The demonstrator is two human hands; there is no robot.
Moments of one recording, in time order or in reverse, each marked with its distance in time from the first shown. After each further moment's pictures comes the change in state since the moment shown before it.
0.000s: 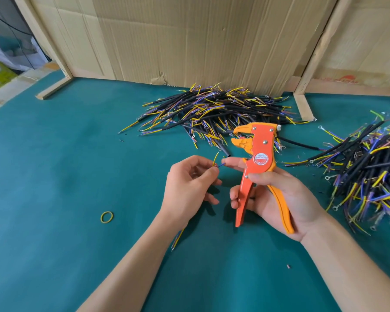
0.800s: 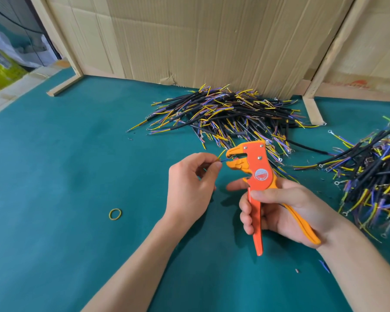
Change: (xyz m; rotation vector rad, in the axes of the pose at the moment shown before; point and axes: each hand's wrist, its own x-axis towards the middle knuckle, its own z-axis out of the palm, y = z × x) left_hand 0.000 0.002 -0.005 0.346 0.157 0.314; right_hand -0.008 -0.007 0.000 -0.091 -0.126 0.241
